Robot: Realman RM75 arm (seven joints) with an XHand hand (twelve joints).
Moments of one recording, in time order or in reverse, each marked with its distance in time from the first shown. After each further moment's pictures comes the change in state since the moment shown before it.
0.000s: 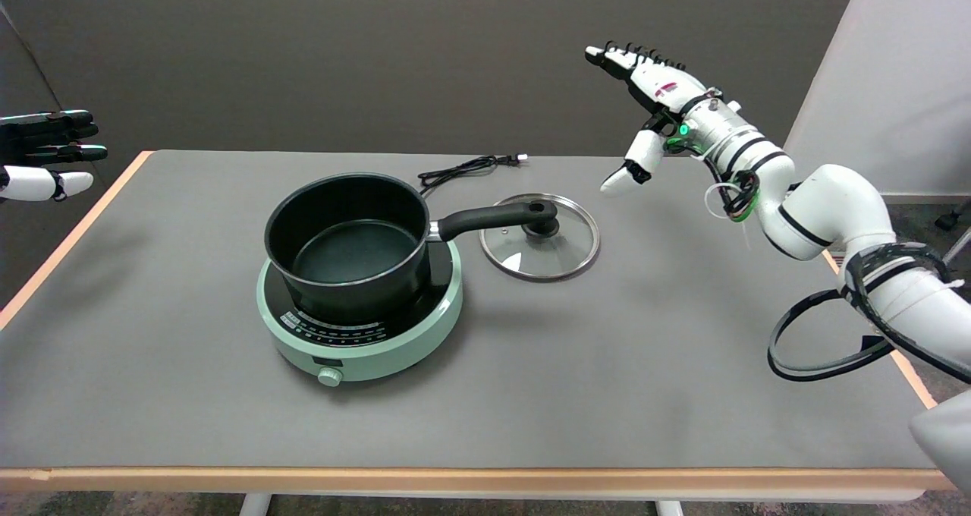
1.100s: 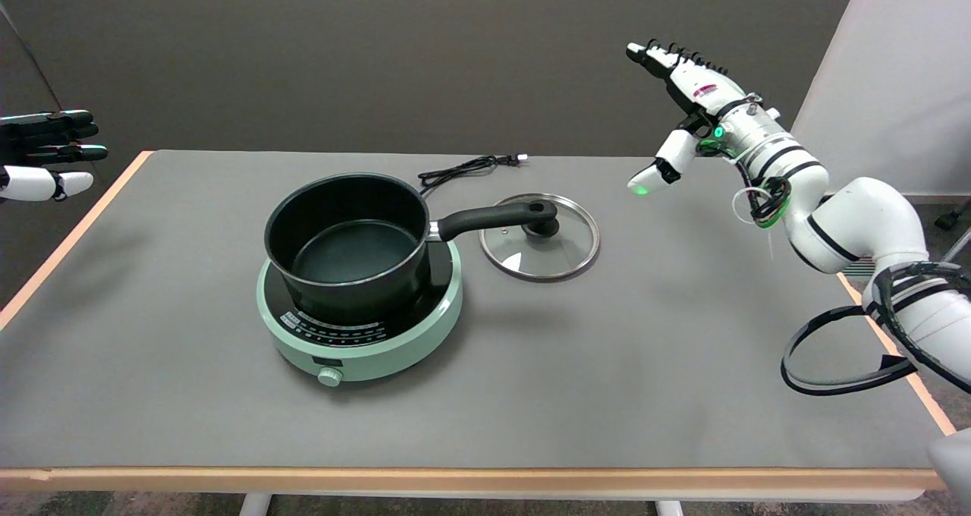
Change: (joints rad) arm -0.122 0.003 0.160 0.078 0.000 0.051 0.005
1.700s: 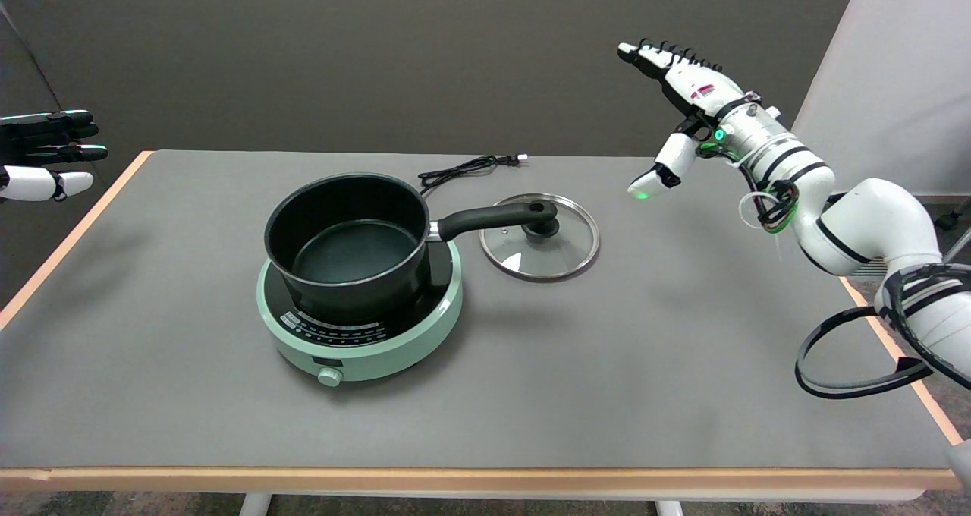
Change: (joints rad) arm -0.026 0.036 -0.009 0.022 0.000 -0.060 0.000
